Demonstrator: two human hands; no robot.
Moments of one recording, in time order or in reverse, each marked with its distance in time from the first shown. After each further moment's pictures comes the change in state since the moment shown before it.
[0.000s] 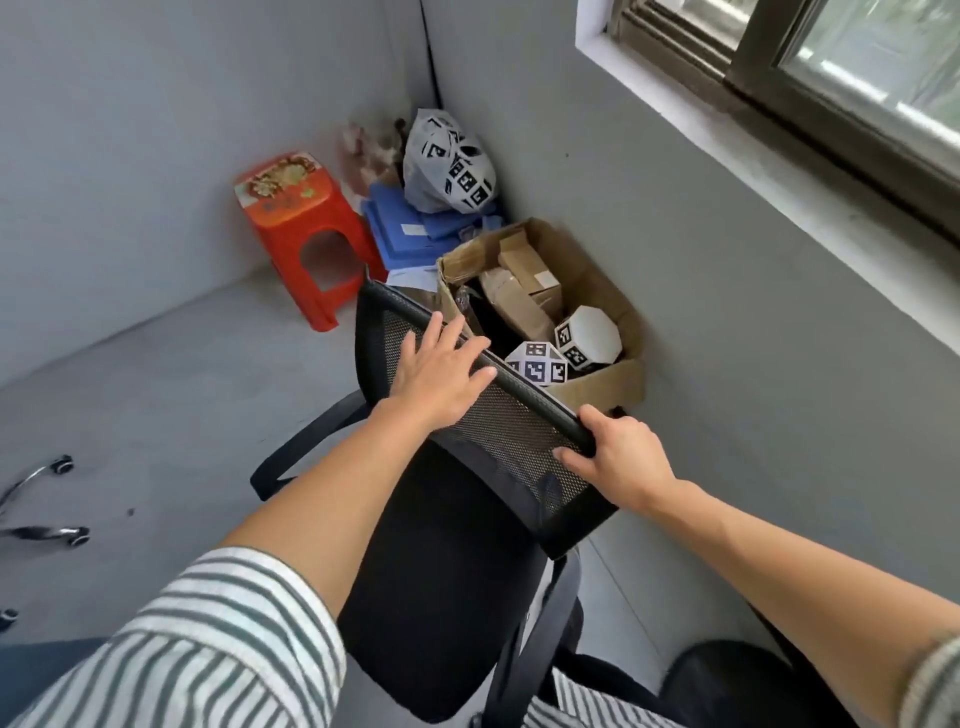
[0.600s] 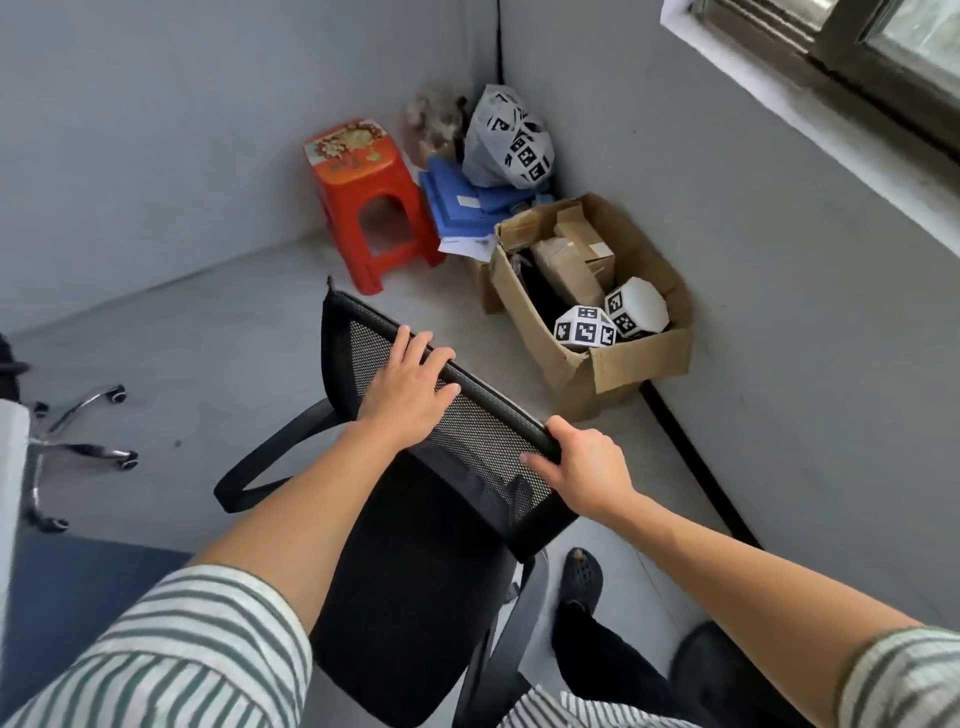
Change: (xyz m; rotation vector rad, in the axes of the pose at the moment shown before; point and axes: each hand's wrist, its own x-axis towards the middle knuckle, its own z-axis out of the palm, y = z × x) left_hand -0.167 -0.102 0.034 -0.120 0.066 -0.147; right_hand -0.088 -0.109 0.102 0.032 0.017 -0.107
